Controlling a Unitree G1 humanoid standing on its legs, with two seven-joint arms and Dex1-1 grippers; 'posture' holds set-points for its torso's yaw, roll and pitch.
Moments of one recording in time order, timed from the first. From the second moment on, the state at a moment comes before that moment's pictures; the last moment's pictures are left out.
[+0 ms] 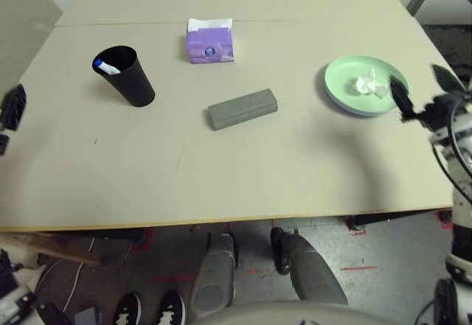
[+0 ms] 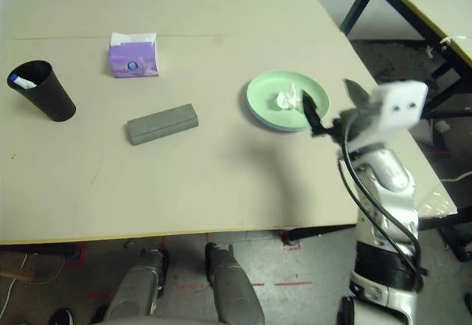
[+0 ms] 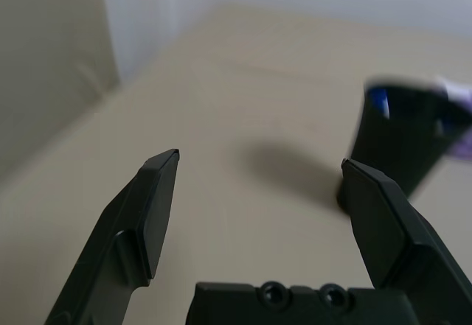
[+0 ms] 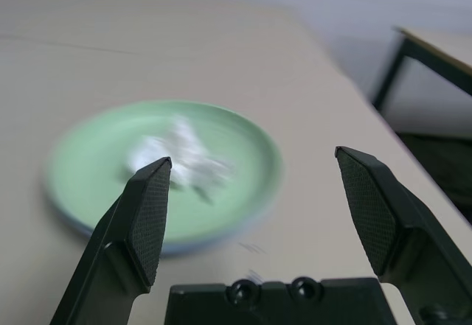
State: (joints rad) left arm 0.00 0.60 0.86 -0.05 -0.58 0.33 -0.50; right arm -0.16 -0.49 -0.47 -0.12 0.30 0.13 0.36
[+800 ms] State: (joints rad) left arm 0.06 0.65 0.82 -0.19 -0.64 0.38 -0.44; right arm -0.13 -0.40 -0.37 -0.09 0.28 0.02 0.36
